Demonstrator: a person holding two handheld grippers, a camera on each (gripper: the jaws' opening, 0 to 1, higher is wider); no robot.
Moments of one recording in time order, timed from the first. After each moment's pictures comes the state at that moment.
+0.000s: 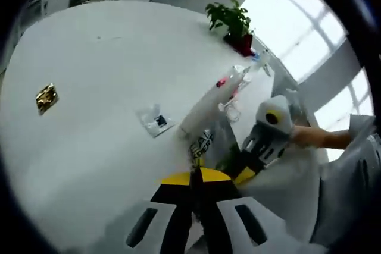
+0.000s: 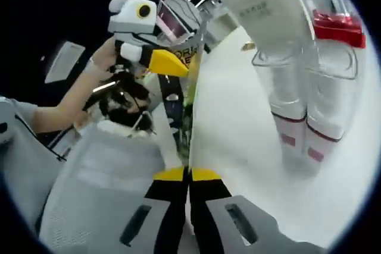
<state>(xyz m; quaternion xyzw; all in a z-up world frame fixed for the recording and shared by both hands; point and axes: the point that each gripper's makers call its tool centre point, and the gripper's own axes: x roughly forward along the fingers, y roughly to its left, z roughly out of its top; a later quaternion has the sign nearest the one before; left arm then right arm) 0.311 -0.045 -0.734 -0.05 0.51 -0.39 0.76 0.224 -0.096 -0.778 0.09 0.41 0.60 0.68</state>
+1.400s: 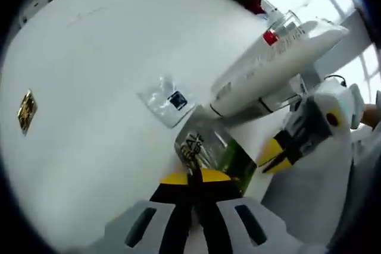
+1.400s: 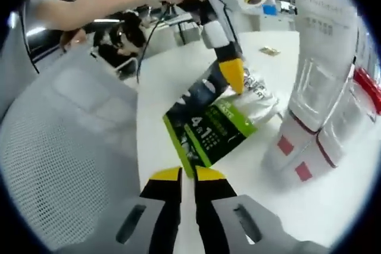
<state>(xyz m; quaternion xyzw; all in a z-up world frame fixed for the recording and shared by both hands) 0.328 -0.047 -0.812 0.06 0.58 -0.40 0.71 0.223 -0.114 -0.816 -0.19 0.33 0.63 0.68</state>
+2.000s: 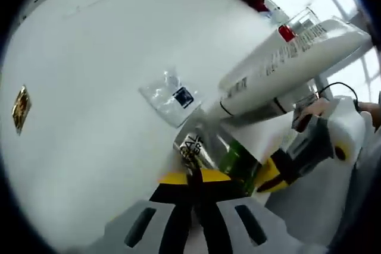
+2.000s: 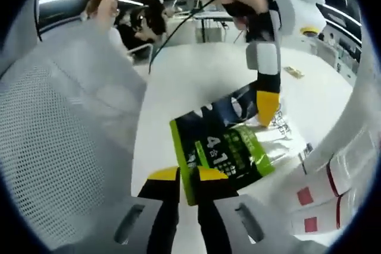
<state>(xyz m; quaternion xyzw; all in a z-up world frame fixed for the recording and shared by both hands) 0.331 -0.048 -0.824 0.06 0.59 -0.39 0.70 0.222 -0.079 -0.826 -0.26 0.28 0.67 0.64</state>
